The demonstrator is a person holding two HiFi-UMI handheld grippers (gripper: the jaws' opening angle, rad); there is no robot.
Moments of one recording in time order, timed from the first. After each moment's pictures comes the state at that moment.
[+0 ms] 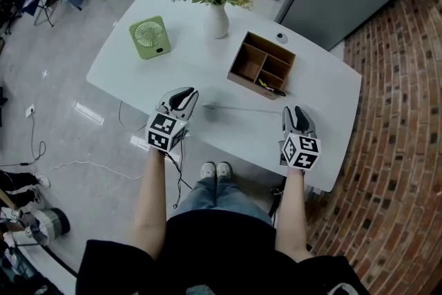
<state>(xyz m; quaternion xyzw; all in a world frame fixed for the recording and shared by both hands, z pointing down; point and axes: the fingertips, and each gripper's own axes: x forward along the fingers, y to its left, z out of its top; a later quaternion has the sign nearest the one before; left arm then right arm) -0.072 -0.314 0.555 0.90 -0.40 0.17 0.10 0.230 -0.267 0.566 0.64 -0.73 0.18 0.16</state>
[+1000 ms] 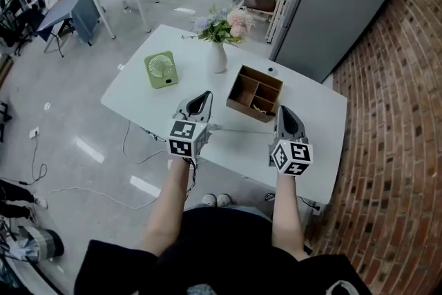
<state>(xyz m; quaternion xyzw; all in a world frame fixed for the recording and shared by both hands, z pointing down) -0.041 -0.301 0.417 0.87 -0.48 0.04 0.06 0.173 -0.259 0.422 0.63 -0.78 0.05 0.02</state>
